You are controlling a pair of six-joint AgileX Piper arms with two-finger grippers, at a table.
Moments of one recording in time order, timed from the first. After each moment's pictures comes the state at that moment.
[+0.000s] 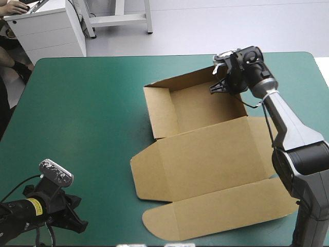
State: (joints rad) left arm -0.47 0.61 -0.77 -0.06 1.25 0.06; right arm 0.28 1.98 -2.00 -0.18 1.21 0.04
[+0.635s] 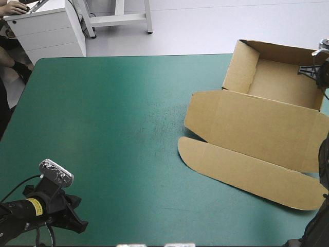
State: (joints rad) left arm -0.47 0.61 -0.77 -0.06 1.25 0.06; right arm -0.31 1.99 -2.07 -0.05 1.20 0.05
